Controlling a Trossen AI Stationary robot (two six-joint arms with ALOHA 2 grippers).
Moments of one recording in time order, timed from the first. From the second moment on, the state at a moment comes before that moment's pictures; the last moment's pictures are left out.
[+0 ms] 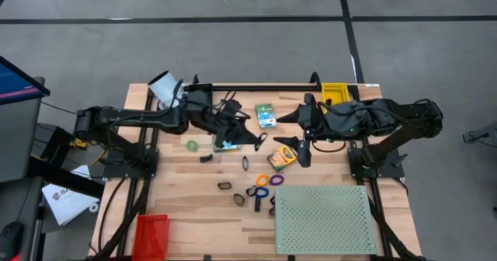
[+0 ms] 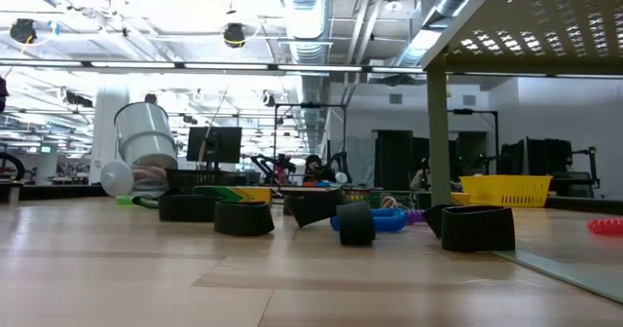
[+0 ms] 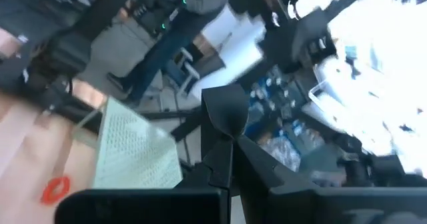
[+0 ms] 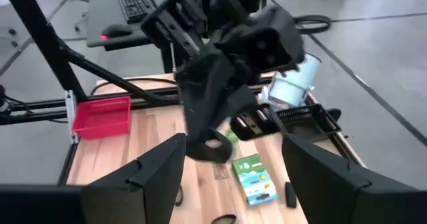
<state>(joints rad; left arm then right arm) 0.09 1.42 1.13 0.36 0.48 -0.90 0.28 1.40 1.77 -0.80 0.42 0.18</state>
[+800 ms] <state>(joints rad) 0.08 1.47 1.25 0.37 0.52 -1.00 0.23 1.43 1.77 -0.75 0.31 0.09</state>
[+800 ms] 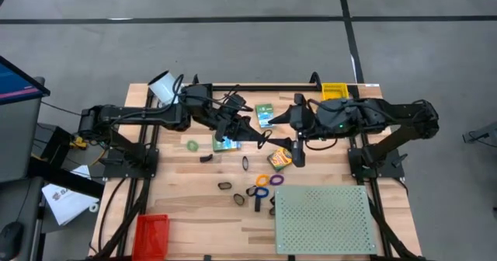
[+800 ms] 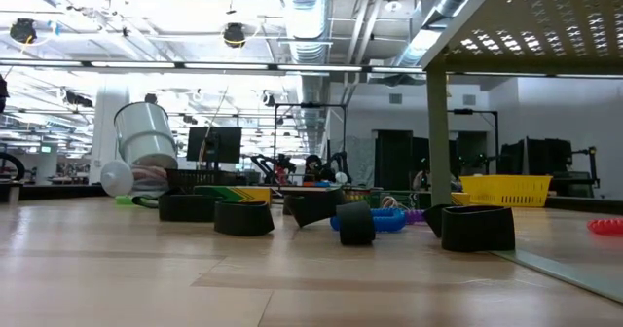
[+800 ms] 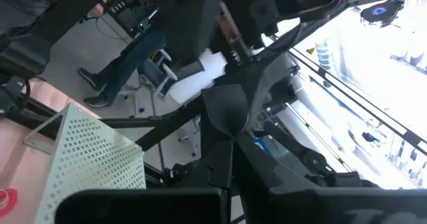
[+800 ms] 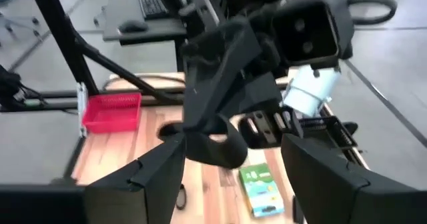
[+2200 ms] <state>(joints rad) 0.06 1.36 1.25 0.02 0.62 -0.70 0.15 1.41 1.77 -0.93 0.33 0.25</state>
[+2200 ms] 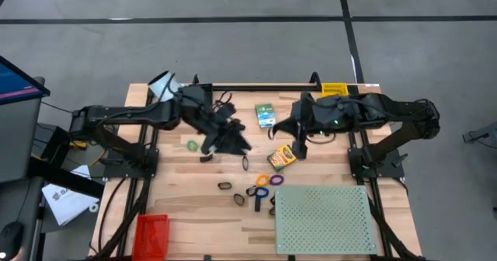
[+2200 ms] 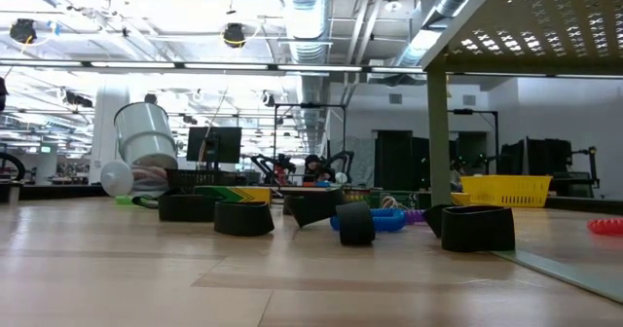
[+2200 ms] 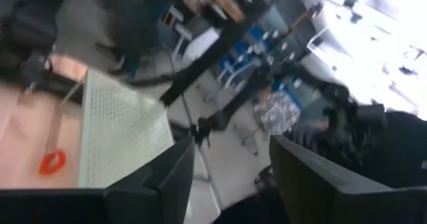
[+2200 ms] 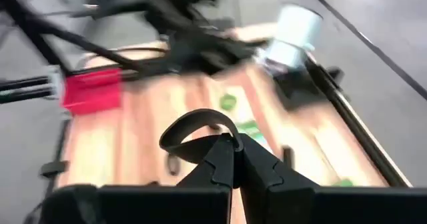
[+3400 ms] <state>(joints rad) -0.05 1.18 1.25 -0.22 0.31 -0.55 -1.06 1.87 1.77 -1.54 0.34 0.31</state>
